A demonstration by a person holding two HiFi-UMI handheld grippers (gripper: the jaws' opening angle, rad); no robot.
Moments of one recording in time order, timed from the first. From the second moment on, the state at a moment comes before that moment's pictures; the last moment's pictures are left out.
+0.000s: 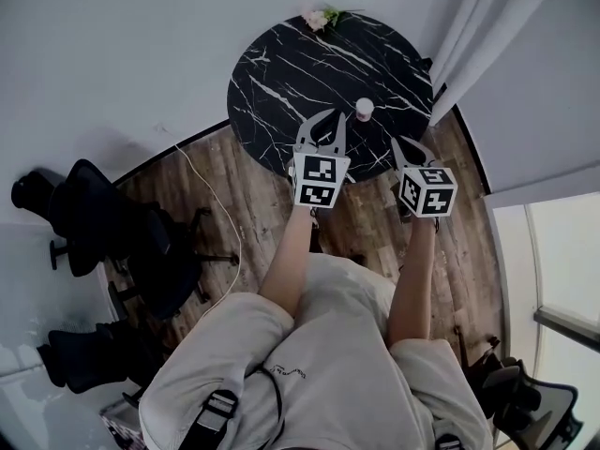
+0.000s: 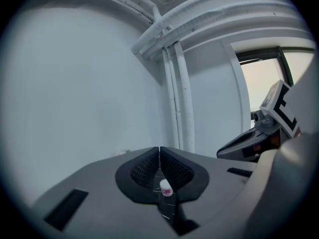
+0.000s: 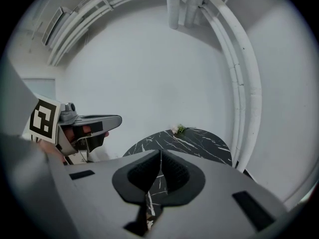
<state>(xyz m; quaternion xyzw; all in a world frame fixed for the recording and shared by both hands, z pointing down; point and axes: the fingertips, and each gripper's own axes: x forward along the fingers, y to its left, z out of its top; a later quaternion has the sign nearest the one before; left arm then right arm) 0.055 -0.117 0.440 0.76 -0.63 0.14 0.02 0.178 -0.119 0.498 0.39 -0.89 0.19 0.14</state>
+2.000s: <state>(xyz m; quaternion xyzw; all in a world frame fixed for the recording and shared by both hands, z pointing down) -0.040 -0.335 0.544 0.86 -0.47 0.16 0.11 0.073 -0.308 0.680 0.57 -0.73 0.24 0.27</state>
